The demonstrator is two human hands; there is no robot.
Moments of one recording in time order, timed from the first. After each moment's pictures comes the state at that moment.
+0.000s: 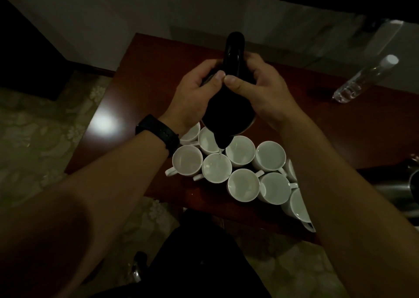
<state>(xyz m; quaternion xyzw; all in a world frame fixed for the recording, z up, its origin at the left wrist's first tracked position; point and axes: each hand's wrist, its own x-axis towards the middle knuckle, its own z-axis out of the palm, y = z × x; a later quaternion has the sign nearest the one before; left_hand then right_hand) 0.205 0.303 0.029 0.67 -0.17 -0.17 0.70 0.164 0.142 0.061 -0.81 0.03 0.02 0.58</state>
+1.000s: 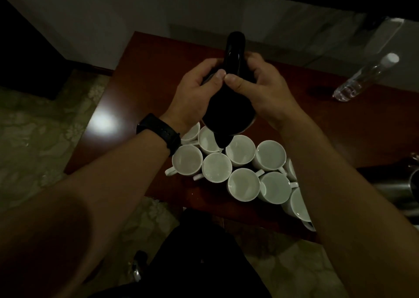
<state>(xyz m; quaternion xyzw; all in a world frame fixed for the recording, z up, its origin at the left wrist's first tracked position) 0.207 0.301 0.027 0.67 -0.18 -0.17 0.70 0.165 0.142 0.059 -0.80 0.04 0.02 0.60</state>
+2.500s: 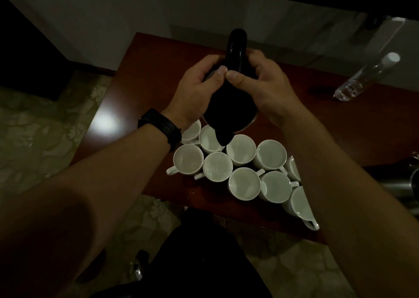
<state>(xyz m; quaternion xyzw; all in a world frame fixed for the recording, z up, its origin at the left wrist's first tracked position) 0.212 0.300 0.028 0.67 -0.19 -0.17 0.70 0.165 0.142 0.066 -0.80 0.05 0.03 0.60</state>
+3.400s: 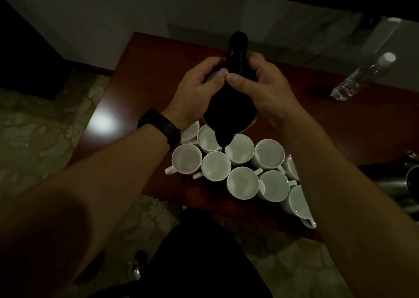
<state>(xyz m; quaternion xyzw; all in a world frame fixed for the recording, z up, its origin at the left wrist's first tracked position) 0.209 0.299 0.031 0.68 -0.19 -0.19 0.68 0.160 0.140 0.065 -0.79 0.06 0.04 0.61</state>
